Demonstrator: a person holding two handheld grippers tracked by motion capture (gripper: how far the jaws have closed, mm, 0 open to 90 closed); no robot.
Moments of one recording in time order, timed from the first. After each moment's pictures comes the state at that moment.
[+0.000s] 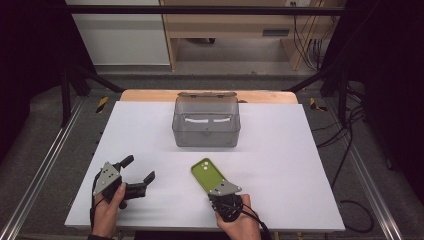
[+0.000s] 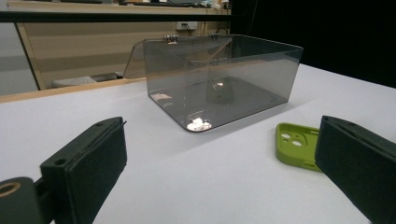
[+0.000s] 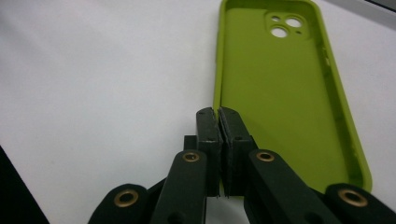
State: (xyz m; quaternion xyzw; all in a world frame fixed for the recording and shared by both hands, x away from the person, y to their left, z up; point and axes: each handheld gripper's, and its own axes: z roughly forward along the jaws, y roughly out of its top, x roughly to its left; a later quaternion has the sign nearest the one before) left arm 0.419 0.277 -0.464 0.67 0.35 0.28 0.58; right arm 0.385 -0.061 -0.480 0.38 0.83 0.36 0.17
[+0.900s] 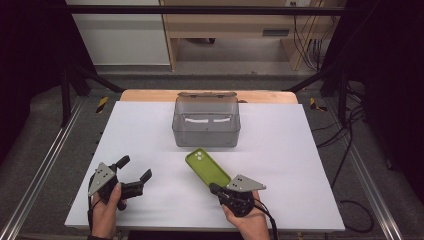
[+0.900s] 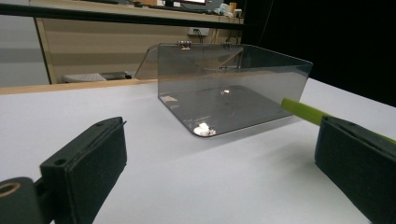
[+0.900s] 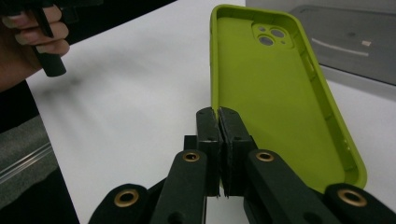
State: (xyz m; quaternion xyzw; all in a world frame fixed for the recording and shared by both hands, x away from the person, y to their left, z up) left arm 0.415 0.281 -0.460 0.65 0.38 0.28 0.59; right arm 0.390 -0.093 -0.464 0.35 0.76 0.53 0.13
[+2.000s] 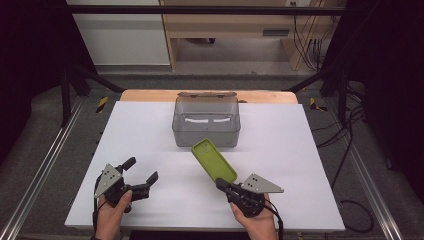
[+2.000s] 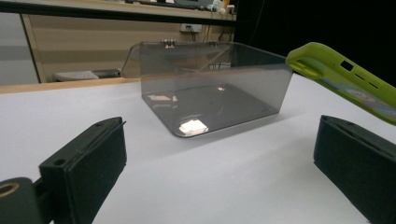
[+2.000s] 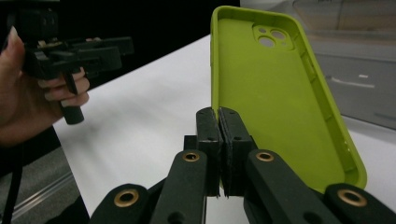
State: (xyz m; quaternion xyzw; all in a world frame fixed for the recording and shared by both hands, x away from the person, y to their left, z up) left arm 0.407 0.261 -0.454 0.66 0.38 0.27 0.59; right arm 0.380 -0.115 -0.442 0.35 0.71 0.59 0.14
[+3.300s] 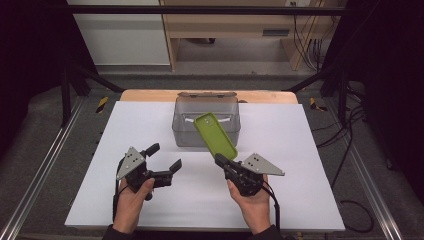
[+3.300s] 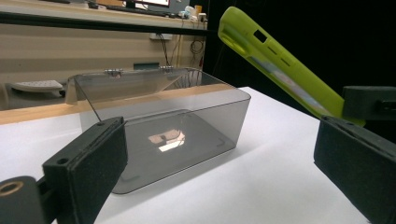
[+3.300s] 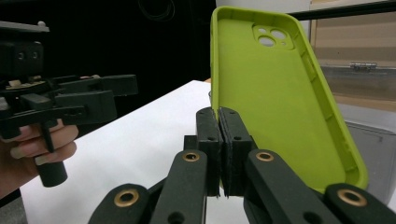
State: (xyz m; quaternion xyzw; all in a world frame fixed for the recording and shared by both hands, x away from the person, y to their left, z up) left arm 0.427 0.201 -0.410 0.66 0.35 0.23 0.62; right arm 0.412 -0.105 -0.404 0.35 0.67 0.62 0.19
